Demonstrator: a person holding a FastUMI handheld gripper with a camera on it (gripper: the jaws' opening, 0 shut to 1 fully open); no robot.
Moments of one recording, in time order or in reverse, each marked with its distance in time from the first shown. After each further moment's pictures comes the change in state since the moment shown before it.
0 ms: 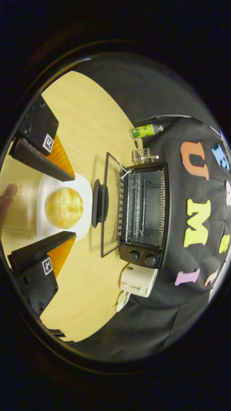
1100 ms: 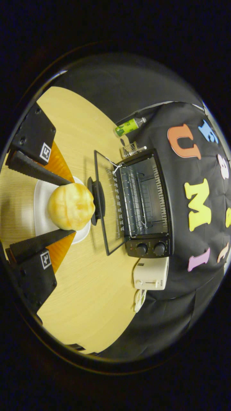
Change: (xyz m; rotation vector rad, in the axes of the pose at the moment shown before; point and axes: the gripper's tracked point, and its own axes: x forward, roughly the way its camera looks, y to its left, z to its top) arm -0.003 -0.008 0.027 0.204 -0.068 0.064
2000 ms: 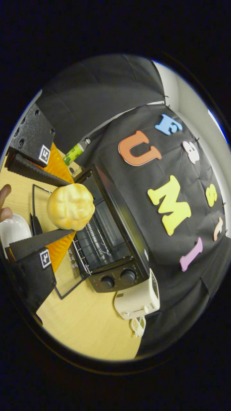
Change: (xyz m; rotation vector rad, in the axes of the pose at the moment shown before) arm 0.077 0.047 0.127 0.281 -0.275 0.281
